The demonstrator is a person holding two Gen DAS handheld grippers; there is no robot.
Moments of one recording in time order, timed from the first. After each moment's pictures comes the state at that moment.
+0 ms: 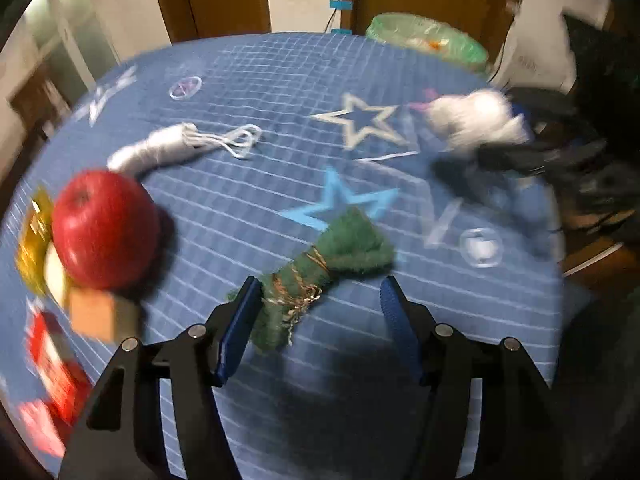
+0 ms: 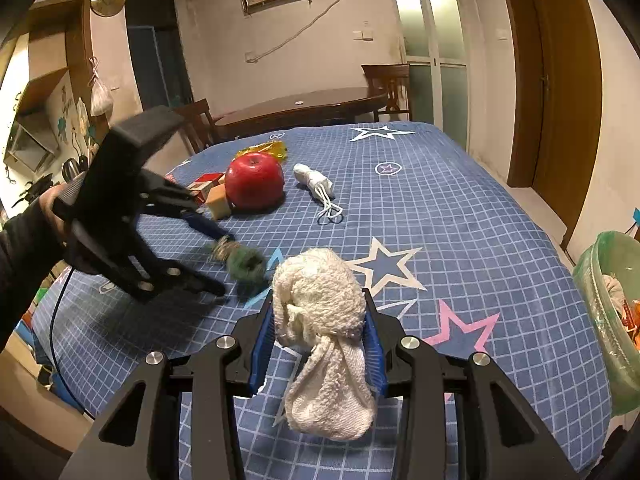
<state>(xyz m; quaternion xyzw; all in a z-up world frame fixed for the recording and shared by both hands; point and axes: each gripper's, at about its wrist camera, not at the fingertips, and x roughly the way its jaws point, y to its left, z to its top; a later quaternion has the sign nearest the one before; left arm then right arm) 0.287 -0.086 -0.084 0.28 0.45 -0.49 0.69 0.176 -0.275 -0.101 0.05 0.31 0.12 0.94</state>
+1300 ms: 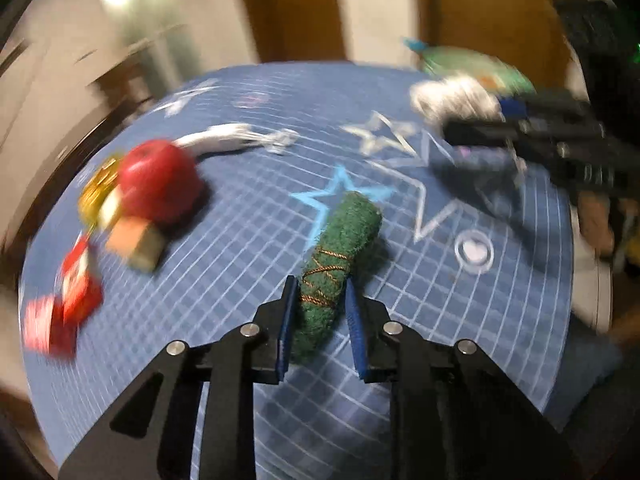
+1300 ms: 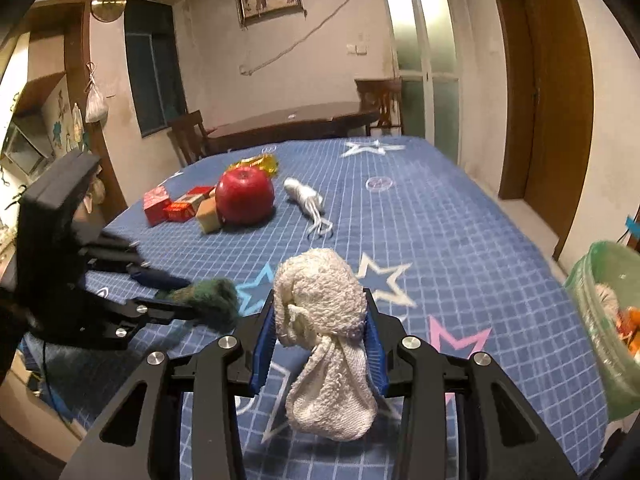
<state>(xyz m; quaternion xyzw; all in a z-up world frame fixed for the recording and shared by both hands) 0.207 -0.063 -0.086 0.23 0.38 -0.34 0.83 0.181 -0.267 -0.096 0.04 0.27 0.10 0.96</state>
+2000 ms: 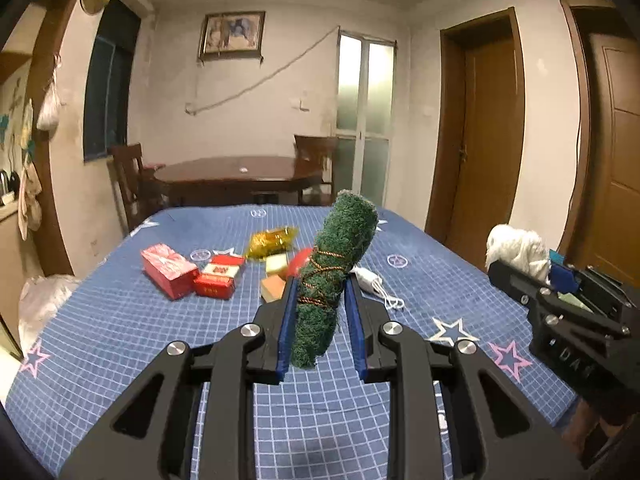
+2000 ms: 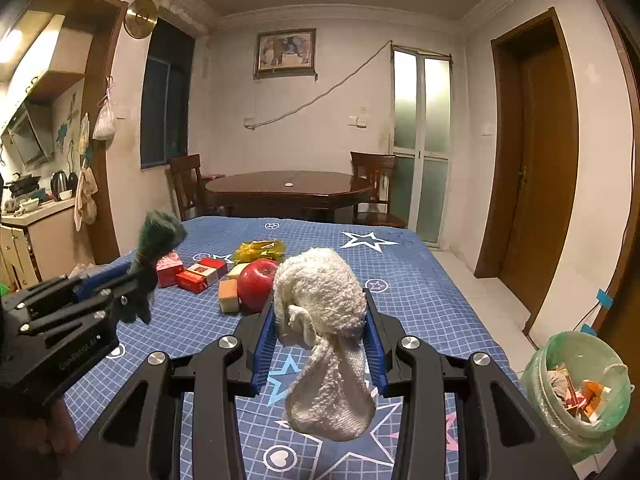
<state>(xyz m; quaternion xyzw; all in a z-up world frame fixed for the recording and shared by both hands) 0.134 -0.045 -0.002 -0.01 0.18 -0.07 0.98 0.135 -0.228 -0.011 -0.02 0.16 0.07 0.98</state>
